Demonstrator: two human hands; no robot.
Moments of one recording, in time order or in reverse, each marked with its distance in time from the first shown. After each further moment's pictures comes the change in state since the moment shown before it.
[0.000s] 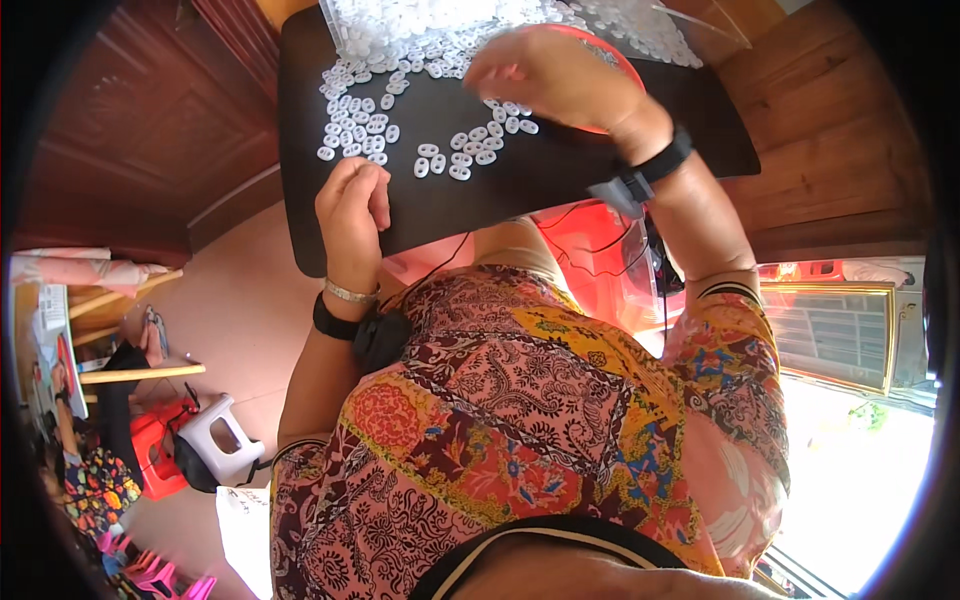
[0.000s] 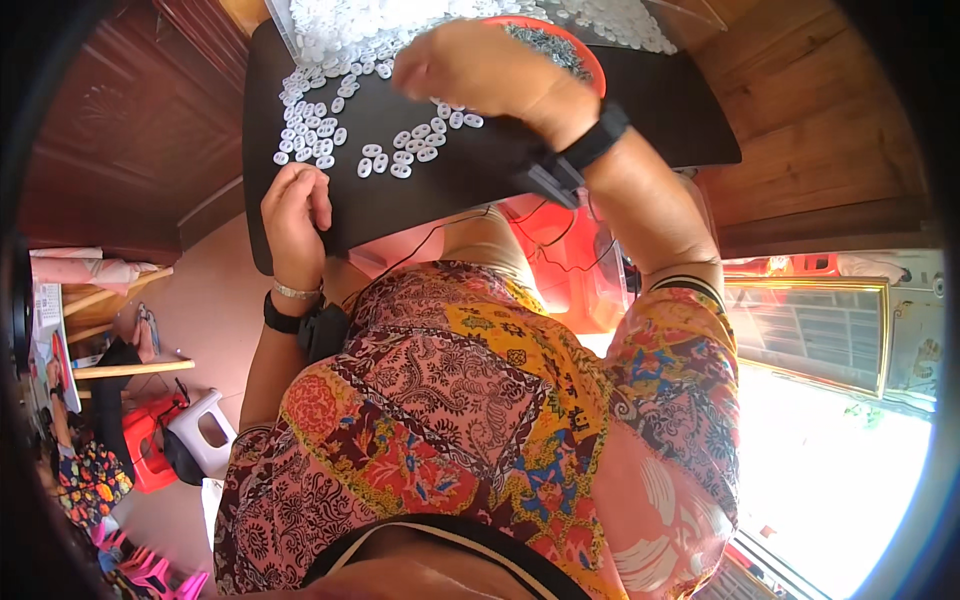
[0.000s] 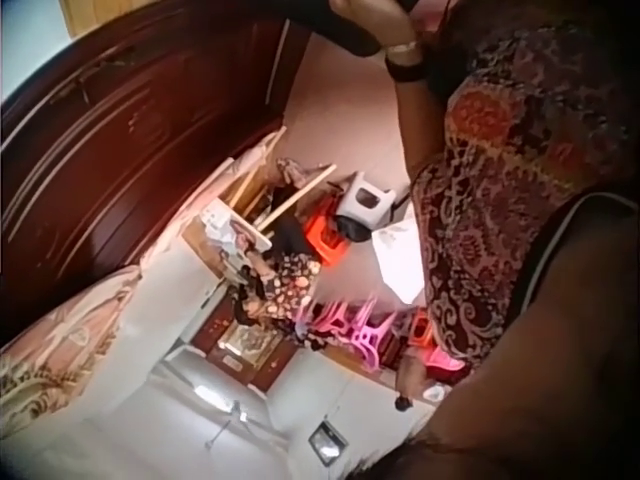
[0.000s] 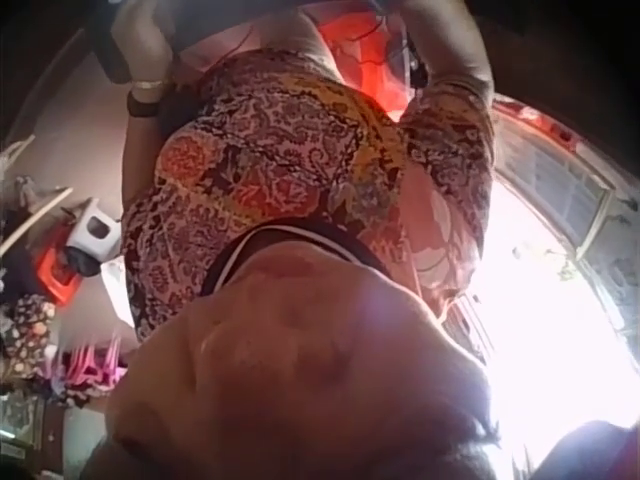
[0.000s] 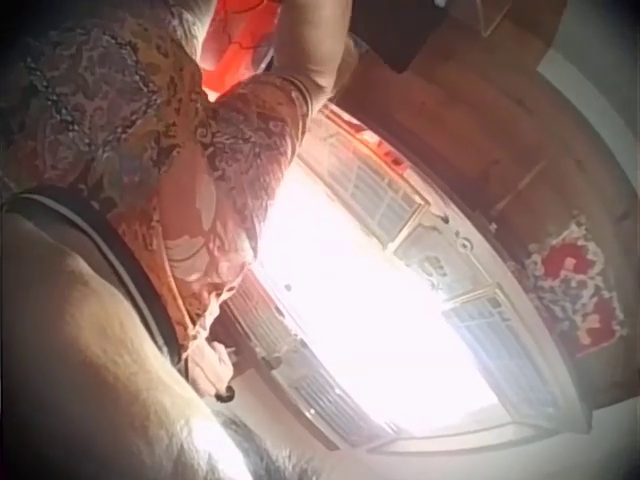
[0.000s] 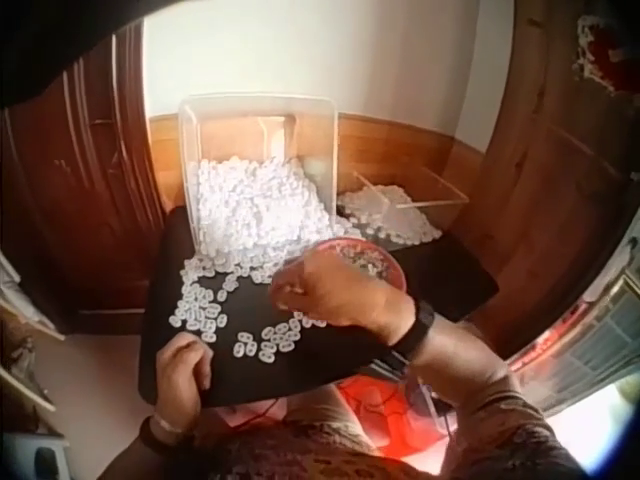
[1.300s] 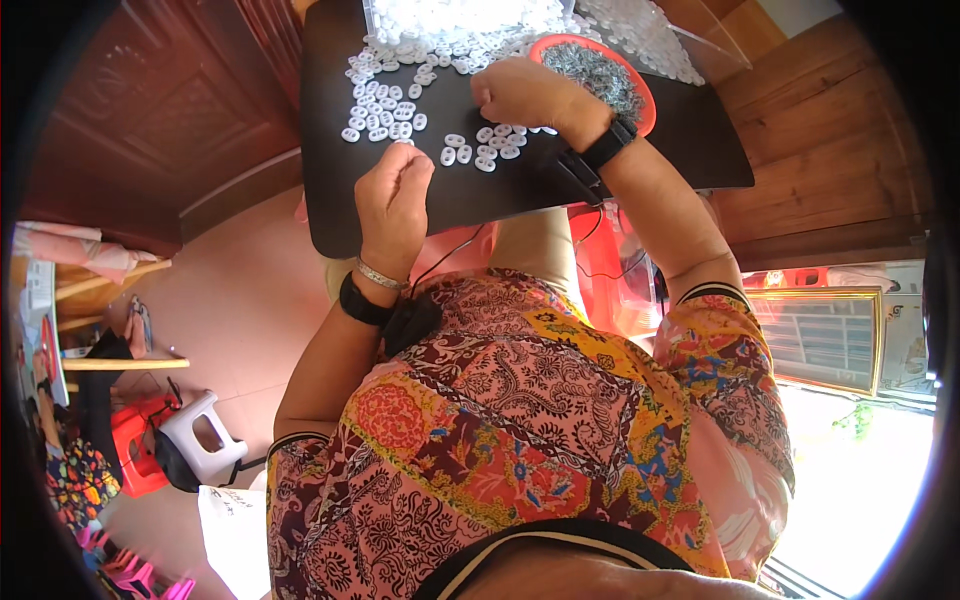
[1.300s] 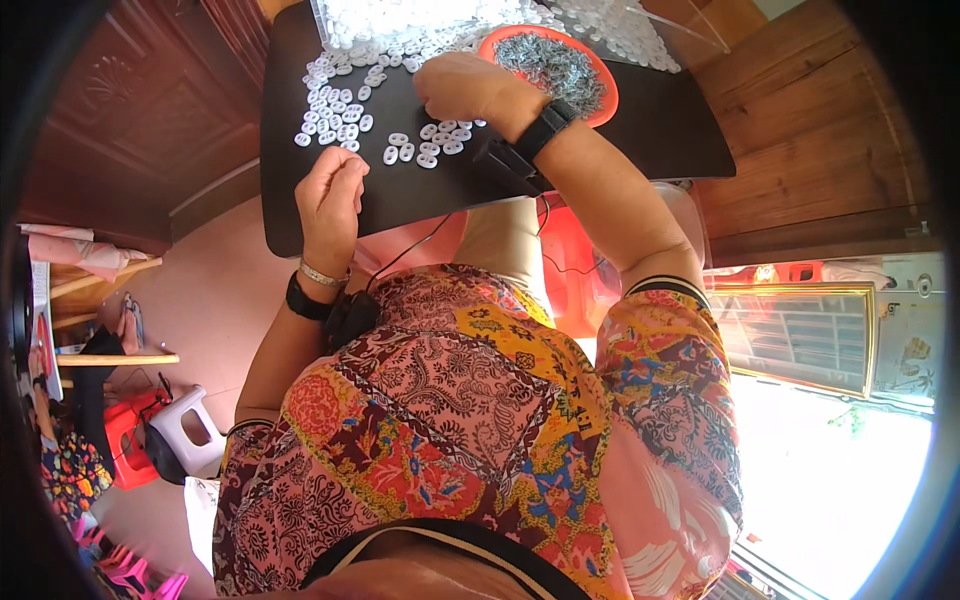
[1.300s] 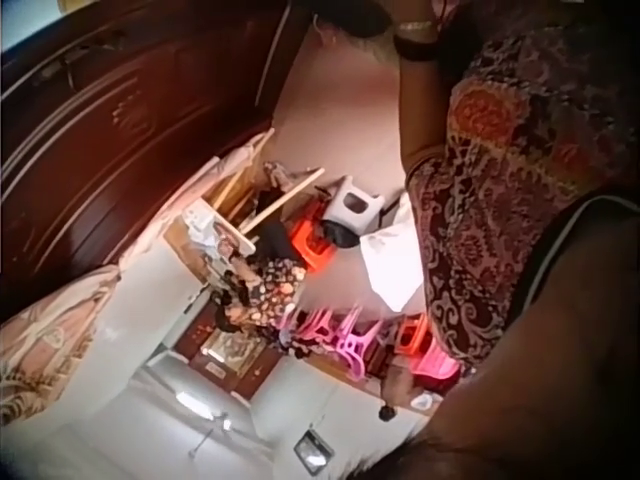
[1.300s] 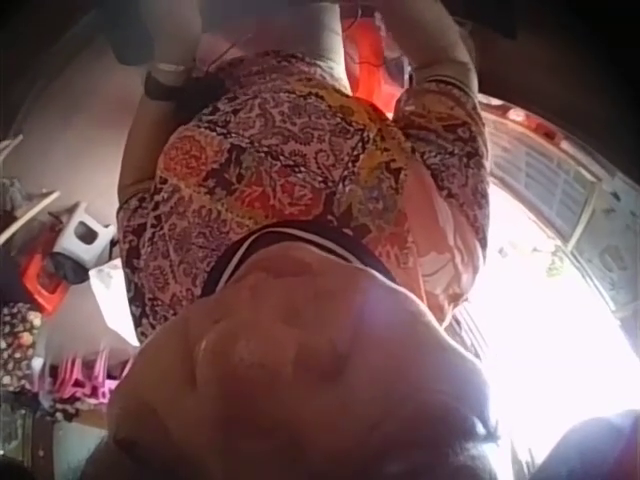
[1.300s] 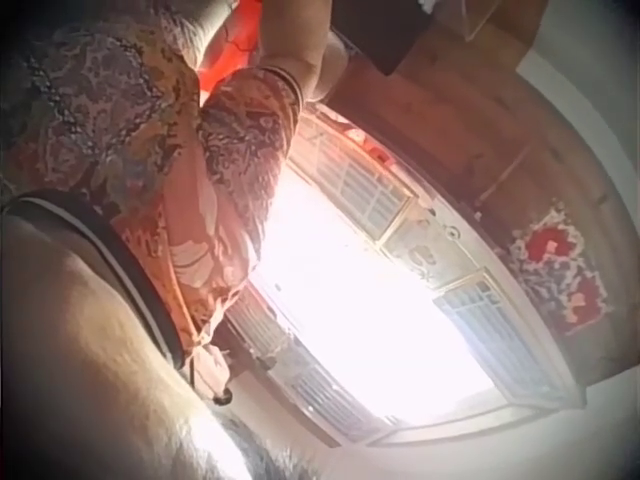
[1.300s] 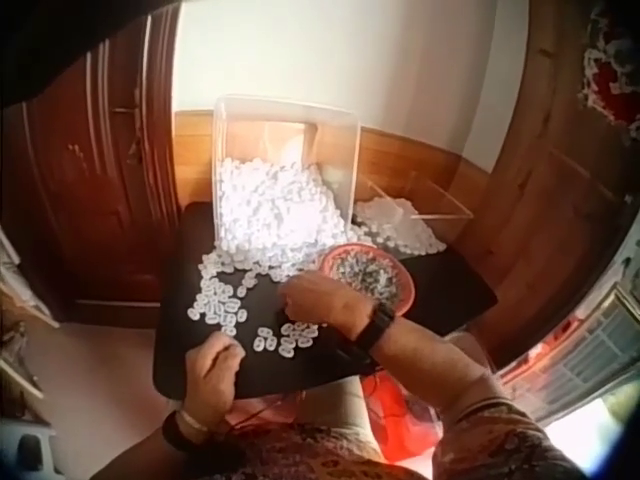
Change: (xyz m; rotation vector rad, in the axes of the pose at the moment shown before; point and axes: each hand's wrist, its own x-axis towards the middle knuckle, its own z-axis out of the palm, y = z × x) left_hand -0.007 -0.010 0.002 0.188 -0.029 0.187; right_hand 0.037 0.018 0.057 -0.401 -0.230 0.158
